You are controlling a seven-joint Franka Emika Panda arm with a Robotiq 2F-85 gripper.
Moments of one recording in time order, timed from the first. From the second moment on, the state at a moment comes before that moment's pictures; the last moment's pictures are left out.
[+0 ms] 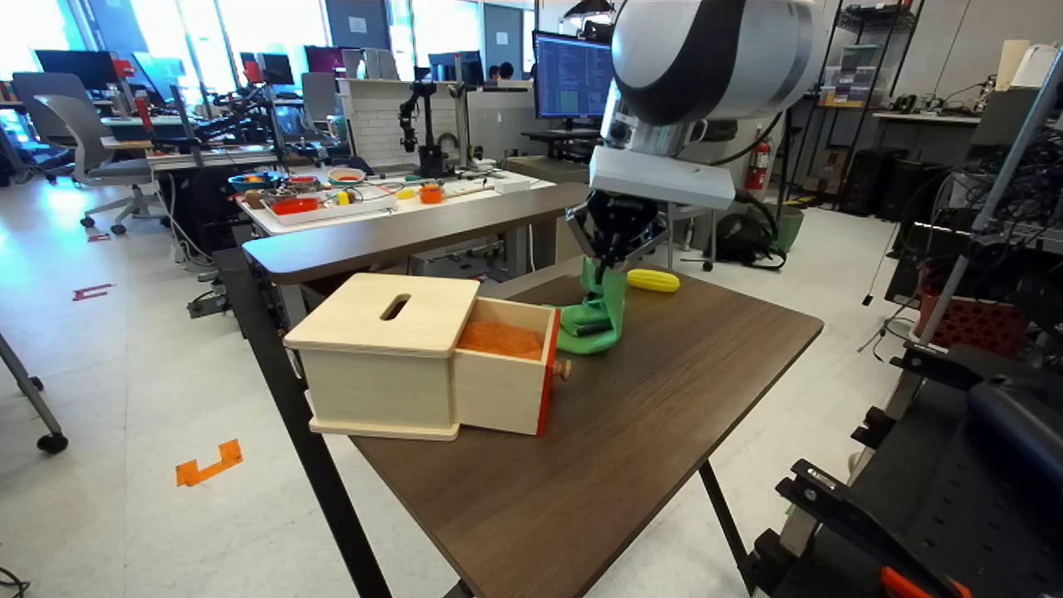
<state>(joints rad) 0.18 0.64 -0.11 -1.97 0.13 2.83 0.59</state>
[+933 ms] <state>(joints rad) 0.16 0.95 -0.11 -1.63 0.13 2.79 0.61</state>
